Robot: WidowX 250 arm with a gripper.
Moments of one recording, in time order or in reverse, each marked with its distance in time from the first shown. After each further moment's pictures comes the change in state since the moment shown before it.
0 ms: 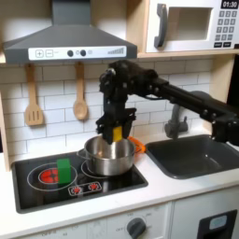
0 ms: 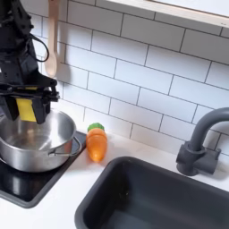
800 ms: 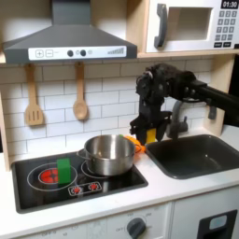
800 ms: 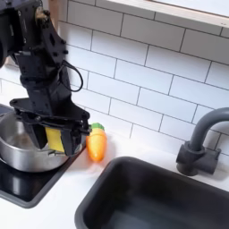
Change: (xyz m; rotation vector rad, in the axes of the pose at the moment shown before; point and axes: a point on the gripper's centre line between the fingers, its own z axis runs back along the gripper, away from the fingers) arm -0.046 -0.060 0.005 -0.034 -0.019 -0.159
